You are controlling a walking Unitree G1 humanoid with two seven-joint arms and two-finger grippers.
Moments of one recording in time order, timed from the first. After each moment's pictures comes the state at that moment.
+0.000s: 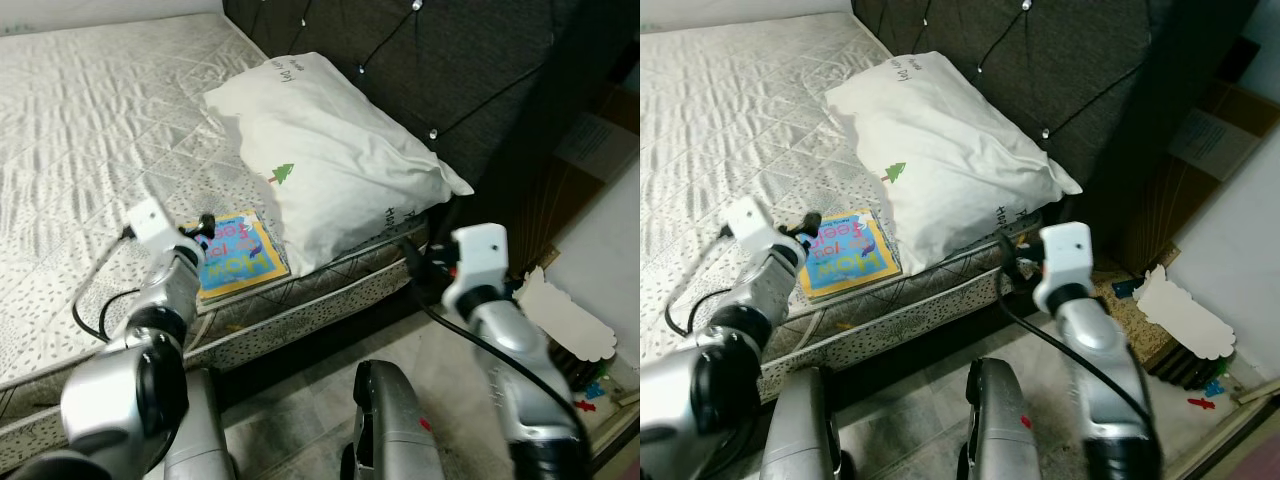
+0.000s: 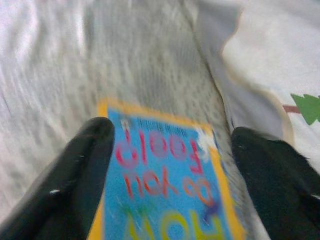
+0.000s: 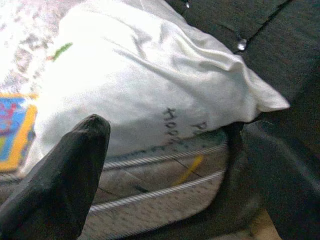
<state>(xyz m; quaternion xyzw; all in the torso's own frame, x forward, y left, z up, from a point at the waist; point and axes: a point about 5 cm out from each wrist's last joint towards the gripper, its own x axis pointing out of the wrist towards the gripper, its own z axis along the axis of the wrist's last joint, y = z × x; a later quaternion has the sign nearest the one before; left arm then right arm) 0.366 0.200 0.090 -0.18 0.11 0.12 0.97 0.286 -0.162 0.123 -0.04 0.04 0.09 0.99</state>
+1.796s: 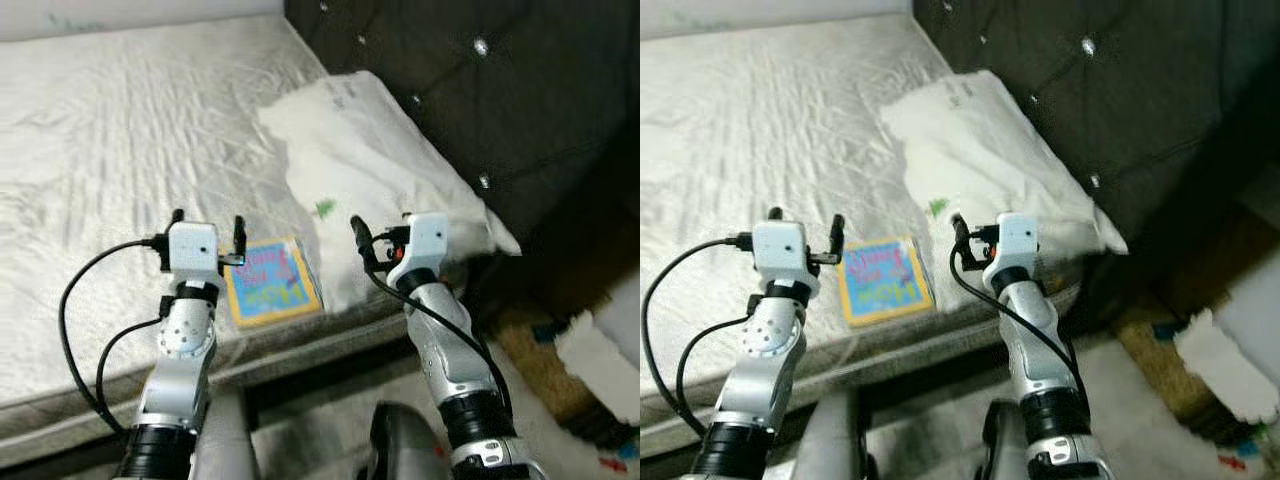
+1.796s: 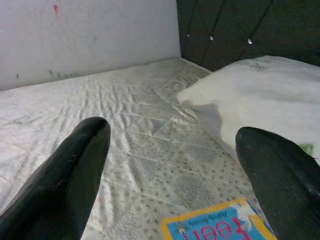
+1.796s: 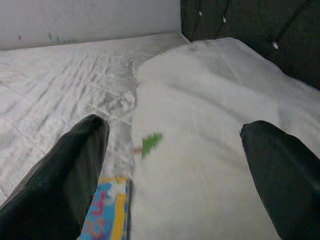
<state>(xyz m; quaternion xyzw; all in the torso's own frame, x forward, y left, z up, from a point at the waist) 0.291 0.148 0.117 0.07 -0.06 0.02 1.00 0.317 -0.109 0.110 0.05 -0.01 0.12 0.99</state>
